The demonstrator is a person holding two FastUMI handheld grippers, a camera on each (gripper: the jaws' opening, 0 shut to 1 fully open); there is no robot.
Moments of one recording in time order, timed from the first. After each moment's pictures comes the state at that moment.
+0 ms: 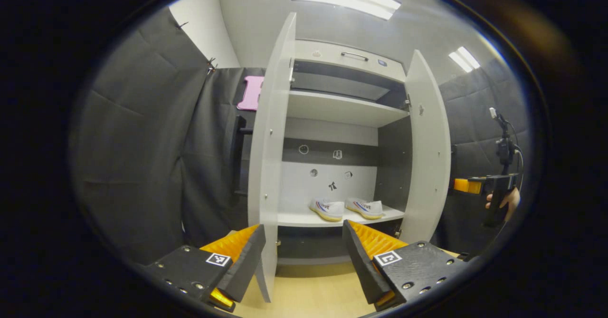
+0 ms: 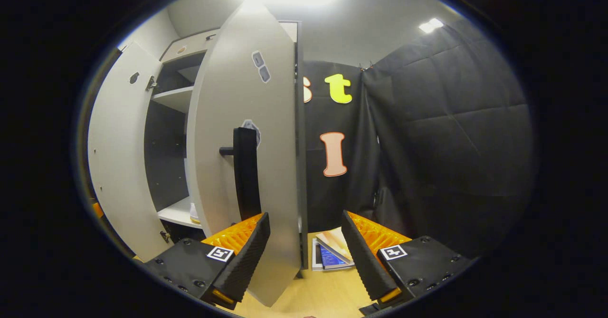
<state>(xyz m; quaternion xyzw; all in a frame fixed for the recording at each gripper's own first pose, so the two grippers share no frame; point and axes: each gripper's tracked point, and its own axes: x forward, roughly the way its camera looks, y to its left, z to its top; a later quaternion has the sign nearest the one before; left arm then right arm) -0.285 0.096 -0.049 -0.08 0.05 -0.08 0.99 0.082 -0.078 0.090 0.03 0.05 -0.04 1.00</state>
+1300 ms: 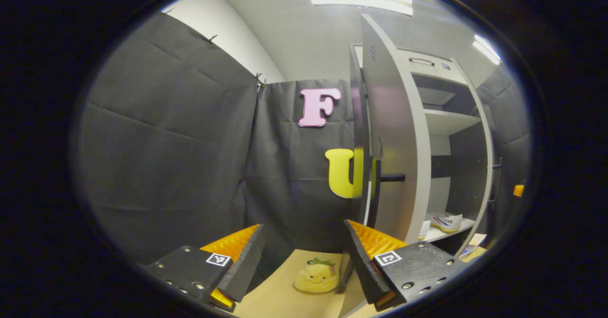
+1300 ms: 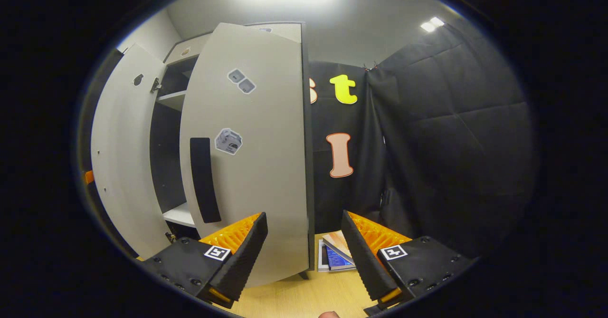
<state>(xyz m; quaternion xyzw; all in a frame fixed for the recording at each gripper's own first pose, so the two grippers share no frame) -0.211 0.256 -0.021 -0.03 0.03 0.08 1.00 0.076 -0.092 0.086 0.03 0.04 -0.05 1.00</state>
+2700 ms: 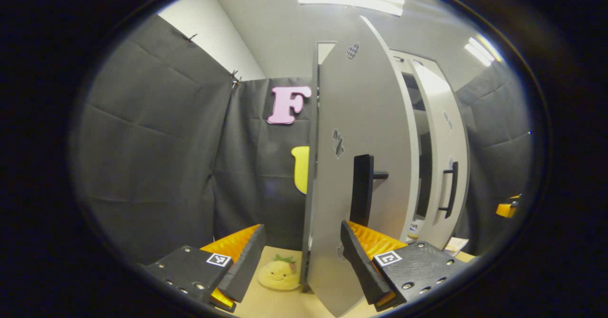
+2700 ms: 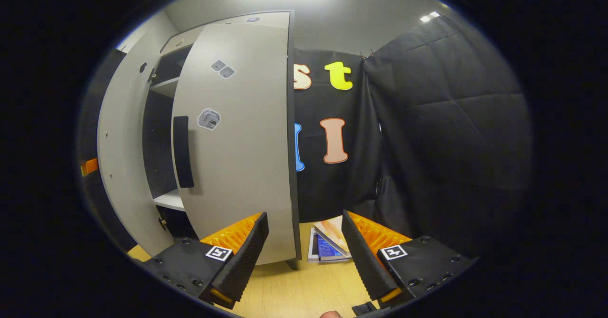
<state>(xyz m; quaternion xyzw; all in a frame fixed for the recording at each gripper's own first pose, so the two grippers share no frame) -0.214 0.131 -0.021 -0.05 0.02 0.01 1.00 0.071 -0.127 0.042 0.04 0.08 -0.04 1.00</state>
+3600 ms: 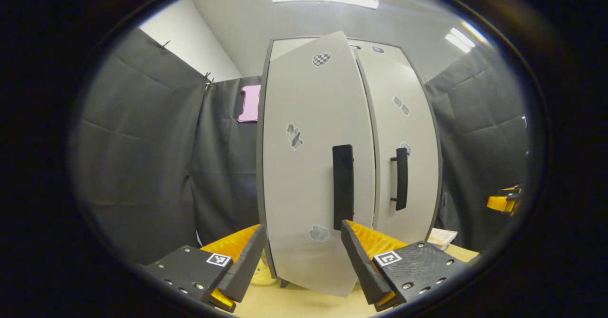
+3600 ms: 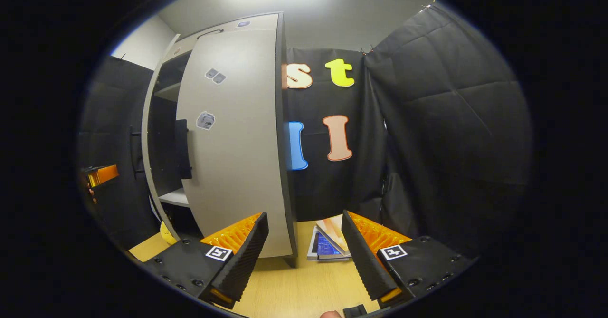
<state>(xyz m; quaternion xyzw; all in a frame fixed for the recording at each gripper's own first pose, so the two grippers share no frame) -0.239 0.037 -0.023 -0.01 0.03 -0.03 1.00 0.060 -0.157 0.033 0.05 0.07 0.01 1.00</state>
